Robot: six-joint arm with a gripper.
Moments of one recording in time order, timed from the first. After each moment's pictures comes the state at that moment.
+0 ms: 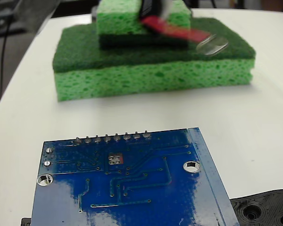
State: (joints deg) arm 3.2 118.4 132.7 32.3 9.7 14.1
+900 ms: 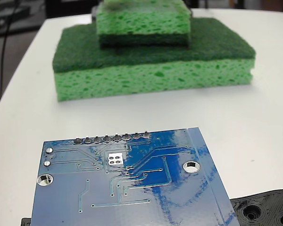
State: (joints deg) arm 9.0 174.6 168.8 44.3 -6.7 3.6
